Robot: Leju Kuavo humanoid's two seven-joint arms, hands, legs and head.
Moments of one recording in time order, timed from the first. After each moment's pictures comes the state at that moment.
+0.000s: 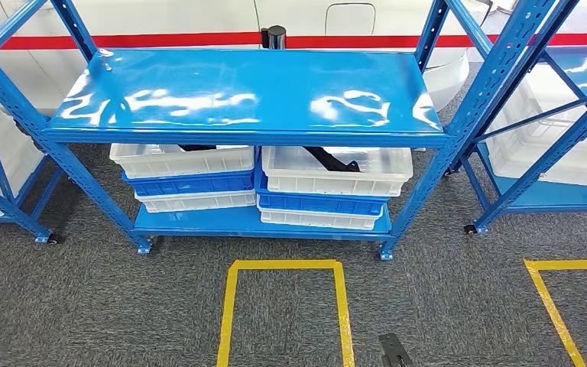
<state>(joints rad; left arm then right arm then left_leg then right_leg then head) -0.07 -0.14 0.97 -0.18 -1.19 0.08 -0.13 -0.04 0.04 -0.10 -0.16 0.29 -0.15 0.19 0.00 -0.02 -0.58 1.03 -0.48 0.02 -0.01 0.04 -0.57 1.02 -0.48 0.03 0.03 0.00</state>
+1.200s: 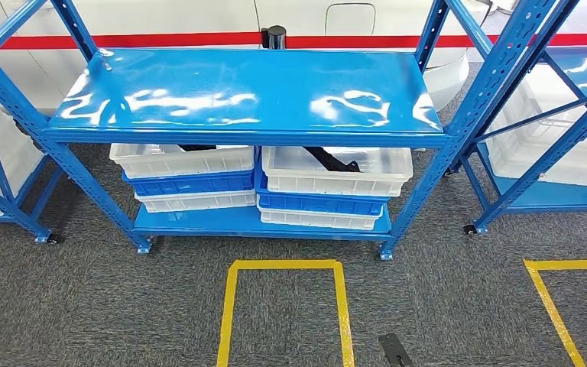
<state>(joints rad) -0.07 -0.14 0.97 -0.18 -1.20 0.09 -0.12 -0.04 0.04 -0.09 -0.16 0.32 -0.19 0.21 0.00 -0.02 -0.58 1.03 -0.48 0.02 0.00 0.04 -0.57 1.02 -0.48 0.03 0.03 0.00</state>
